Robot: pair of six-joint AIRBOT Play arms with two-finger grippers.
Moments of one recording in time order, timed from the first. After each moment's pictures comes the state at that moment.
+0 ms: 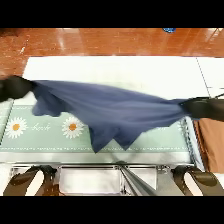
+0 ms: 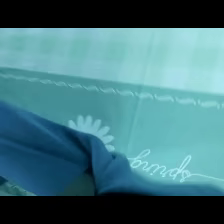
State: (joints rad) left arm 0.19 -0.70 0.92 0.91 -1.16 -1.38; right arm -0.08 -0.63 0.86 -1.09 1.28 1.43
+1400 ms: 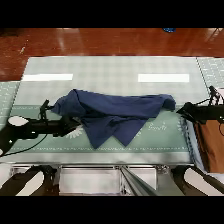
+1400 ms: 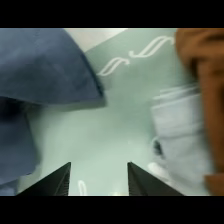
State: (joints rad) left arm 0.07 -1.00 0.34 0.58 -0.94 -1.28; right arm -0.47 -1.13 0.66 -1.00 1.00 1.34
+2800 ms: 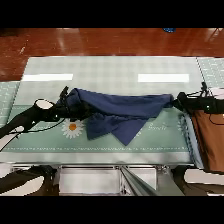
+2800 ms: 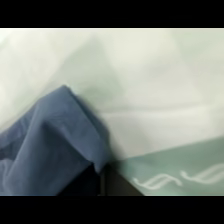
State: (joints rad) left arm -0.20 -1.29 0.61 0.46 -0.76 -1.29; right arm -0.41 -1.50 0.86 -0.75 0.89 1.20
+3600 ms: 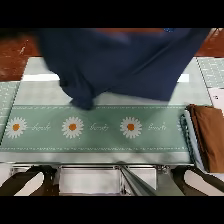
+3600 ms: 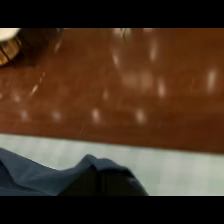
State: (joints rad) left arm 0.09 -1.02 1.50 0.51 -0.89 -1.29; right arm -0.32 -1.15 1.78 -0.76 1.12 1.24
